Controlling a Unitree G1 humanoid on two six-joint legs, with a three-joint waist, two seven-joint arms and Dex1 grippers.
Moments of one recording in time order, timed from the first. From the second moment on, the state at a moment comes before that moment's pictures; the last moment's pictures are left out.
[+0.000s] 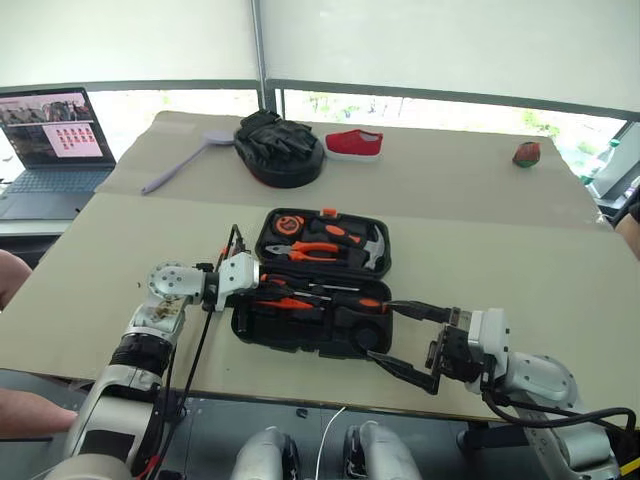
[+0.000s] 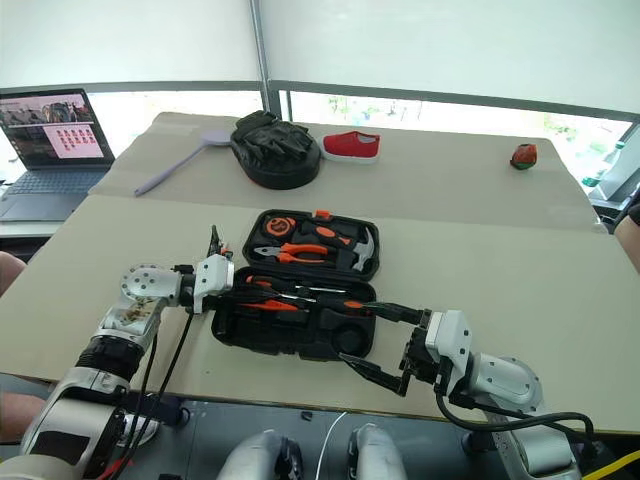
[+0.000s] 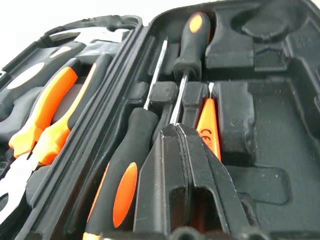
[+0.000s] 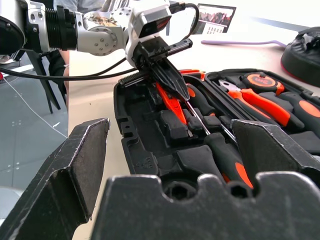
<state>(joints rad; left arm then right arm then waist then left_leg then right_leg) -0.57 0.55 -0.17 0.56 -0.14 -0.34 -1.35 0.13 -0.57 0.00 -0.42 0.49 0.03 0.95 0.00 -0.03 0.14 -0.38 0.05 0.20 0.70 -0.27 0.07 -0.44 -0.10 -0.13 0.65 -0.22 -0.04</state>
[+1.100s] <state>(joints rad) 0.17 0.83 0.50 0.22 -0.45 0.11 -1.19 0.08 -0.61 -0.12 -0.22 0.49 -0.10 1.12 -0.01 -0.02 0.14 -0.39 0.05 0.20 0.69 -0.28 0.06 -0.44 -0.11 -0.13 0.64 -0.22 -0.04</state>
